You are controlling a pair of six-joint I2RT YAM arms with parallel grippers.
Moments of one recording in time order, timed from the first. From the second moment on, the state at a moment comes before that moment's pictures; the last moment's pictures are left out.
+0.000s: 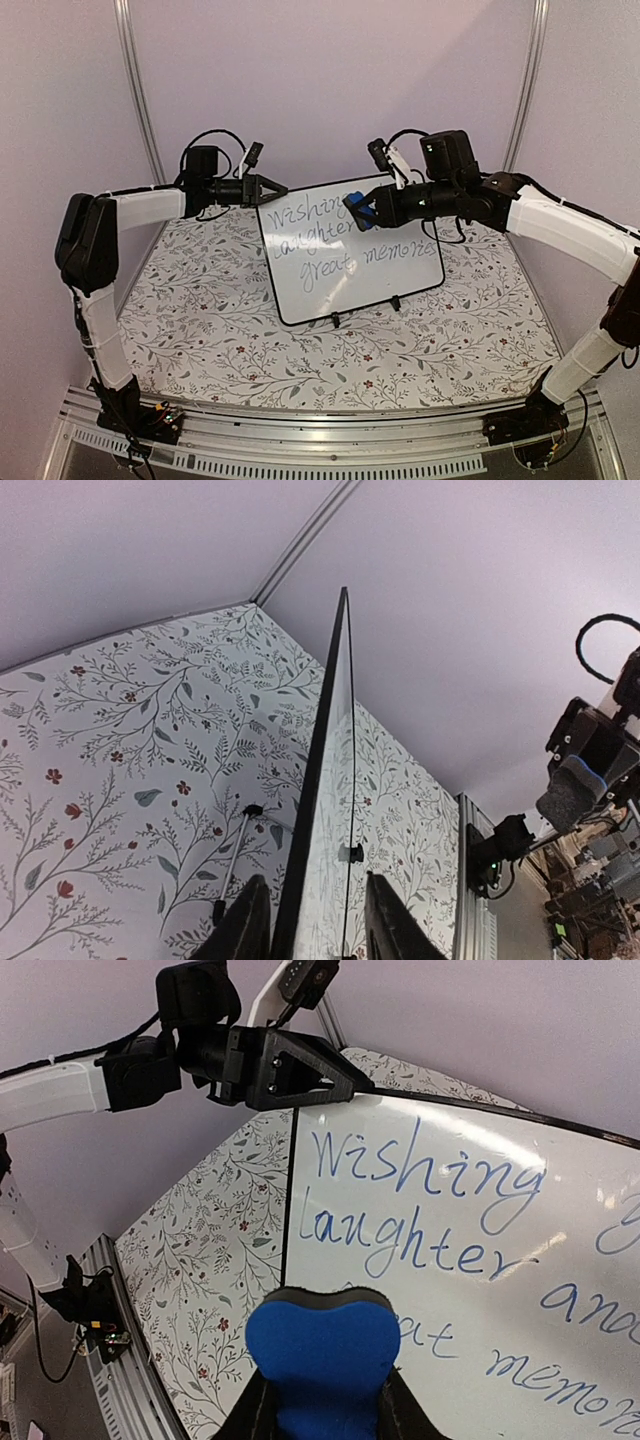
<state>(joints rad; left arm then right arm) -0.29 1.97 1.49 0.14 0.98 -0.38 0.73 1.54 1.43 -0.35 -0.30 0.22</state>
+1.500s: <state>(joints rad) -0.47 1.73 1.19 0.29 0.64 -0.47 0.80 1.64 1.50 -0.35 -0.16 0.20</state>
